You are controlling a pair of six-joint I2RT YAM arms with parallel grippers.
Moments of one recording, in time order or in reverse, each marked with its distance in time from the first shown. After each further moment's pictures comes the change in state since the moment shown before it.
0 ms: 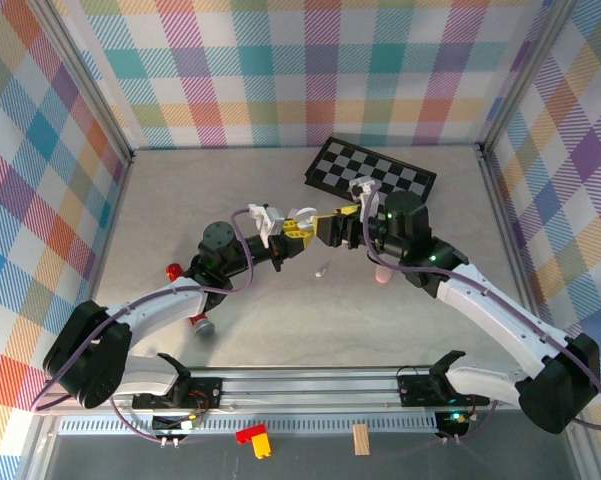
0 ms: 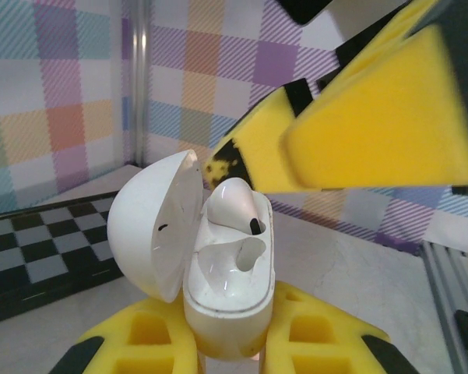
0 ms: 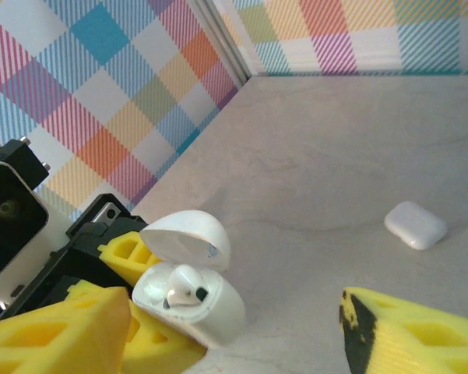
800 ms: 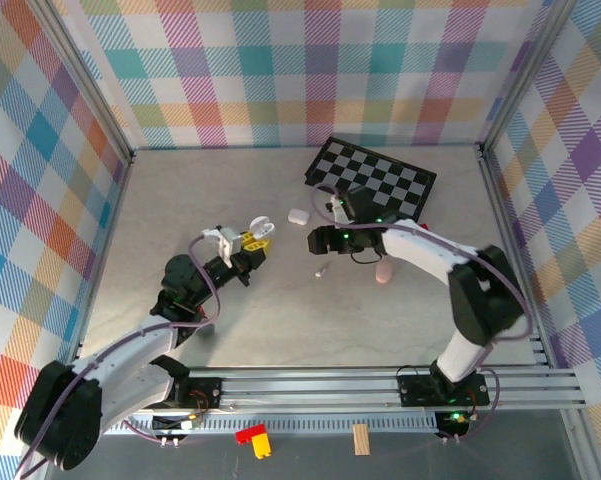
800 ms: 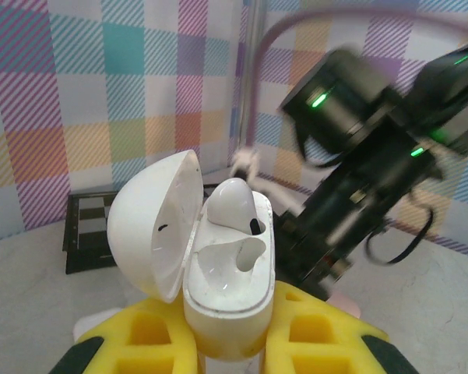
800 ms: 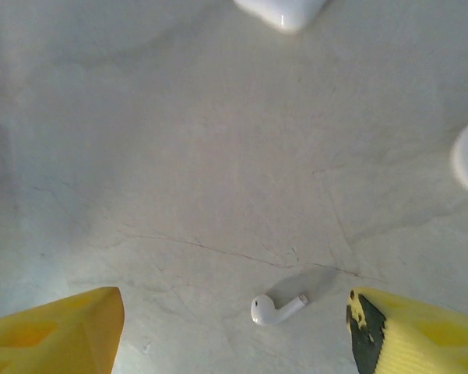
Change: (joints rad) left arm 0.131 -0.360 -0.292 -0.016 -0.151 0.014; right arm -0.051 0.597 0.210 -0.300 -0.007 -0.029
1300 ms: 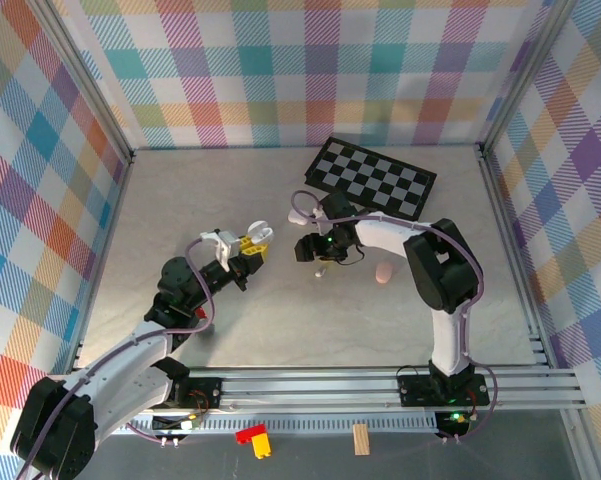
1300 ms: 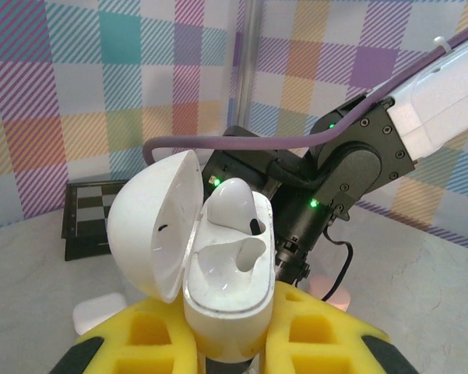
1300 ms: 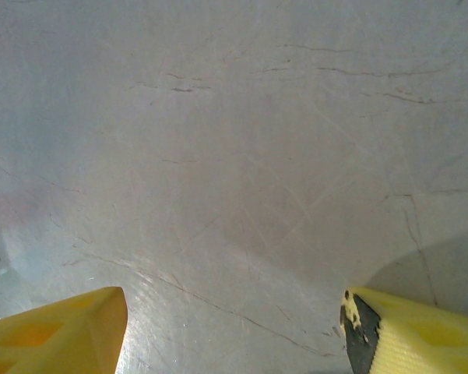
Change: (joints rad) left arm 0.000 -0.063 0.000 -0.114 0.003 0.008; right arm 0.013 0.272 0.135 -0.022 -0.121 0.000
